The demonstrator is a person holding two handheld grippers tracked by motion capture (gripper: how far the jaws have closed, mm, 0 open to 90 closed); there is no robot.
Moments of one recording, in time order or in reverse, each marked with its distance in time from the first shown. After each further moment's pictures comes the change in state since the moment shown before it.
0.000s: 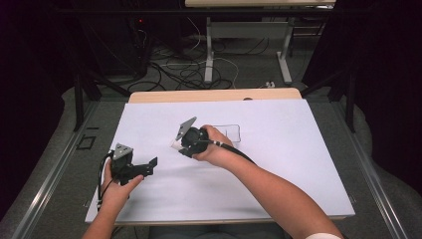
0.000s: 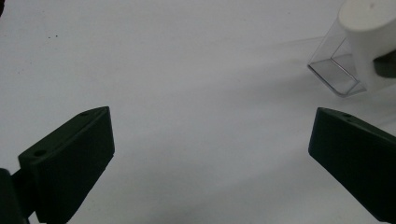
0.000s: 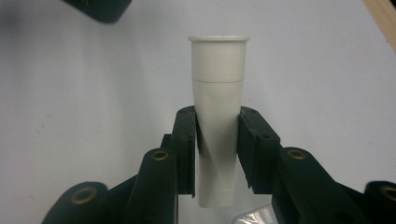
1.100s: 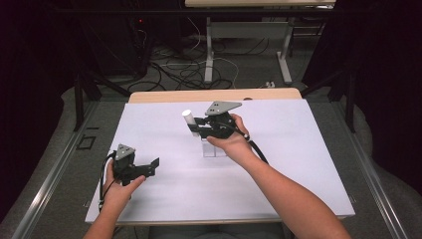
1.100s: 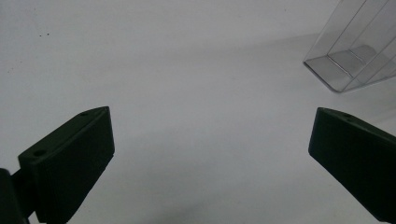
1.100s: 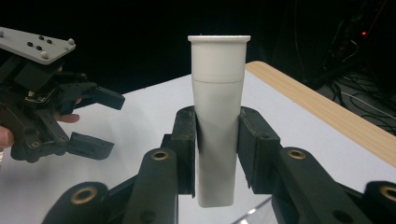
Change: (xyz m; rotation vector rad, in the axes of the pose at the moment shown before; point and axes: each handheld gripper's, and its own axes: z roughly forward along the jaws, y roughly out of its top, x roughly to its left) left arm -0.004 -0.001 0.002 0.002 -0.006 0.007; right arm -0.024 -0.022 -0.072 -0.449 -0.106 0.287
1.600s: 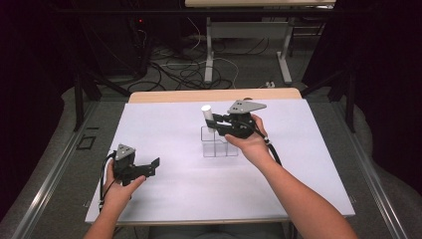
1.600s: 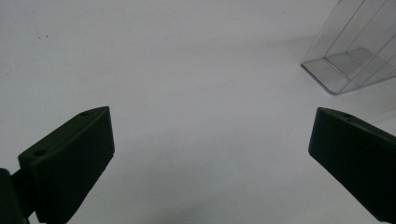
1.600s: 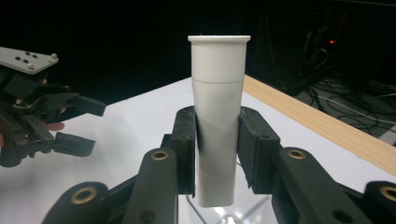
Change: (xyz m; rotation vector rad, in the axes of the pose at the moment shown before) left arm -0.001 0.001 0.000 -0.006 -0.003 0.001; right arm -0.022 -0.015 -0.045 -0.082 -0.076 0.048
